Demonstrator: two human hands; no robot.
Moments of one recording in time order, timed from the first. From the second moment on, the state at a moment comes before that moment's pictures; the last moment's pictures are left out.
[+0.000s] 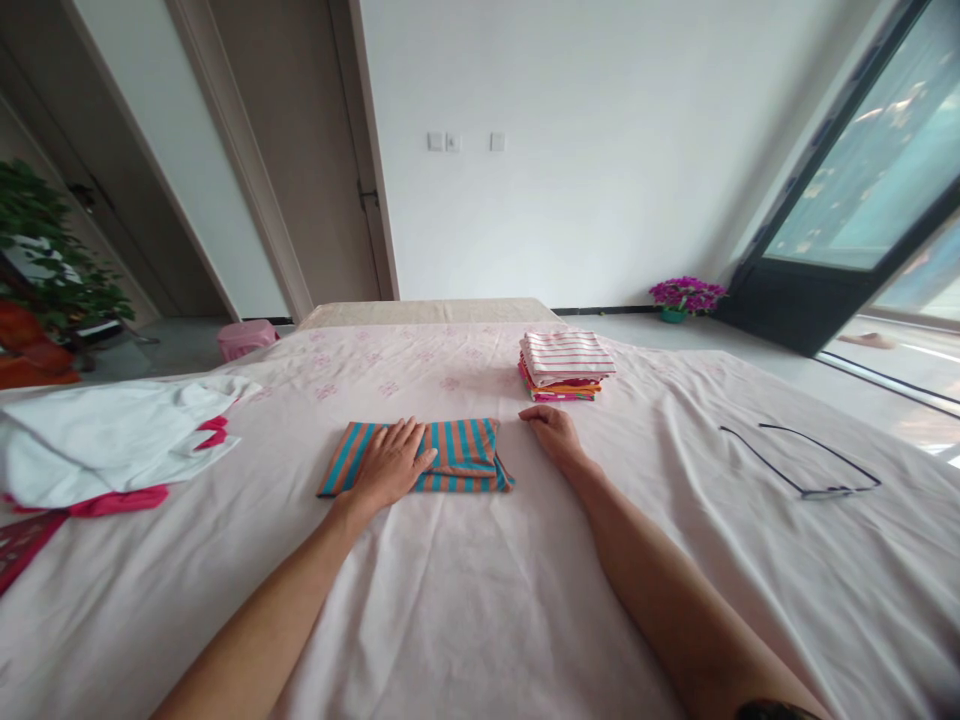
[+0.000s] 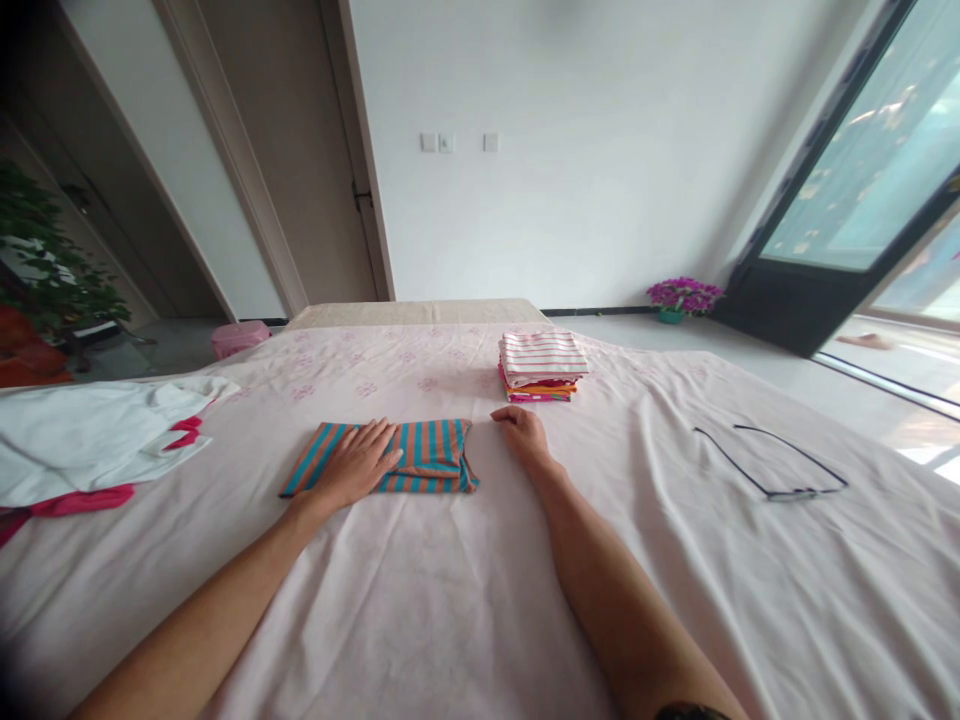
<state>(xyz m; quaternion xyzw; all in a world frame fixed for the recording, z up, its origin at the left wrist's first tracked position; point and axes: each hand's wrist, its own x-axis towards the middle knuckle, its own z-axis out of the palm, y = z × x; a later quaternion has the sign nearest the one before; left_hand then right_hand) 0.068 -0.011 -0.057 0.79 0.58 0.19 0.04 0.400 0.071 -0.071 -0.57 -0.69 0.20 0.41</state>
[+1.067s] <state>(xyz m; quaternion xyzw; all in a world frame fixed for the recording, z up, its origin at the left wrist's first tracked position) -0.019 -0.041 0.010 0.44 0.57 0.46 0.52 0.226 -0.026 -0.026 -0.32 -0.94 0.00 0.13</state>
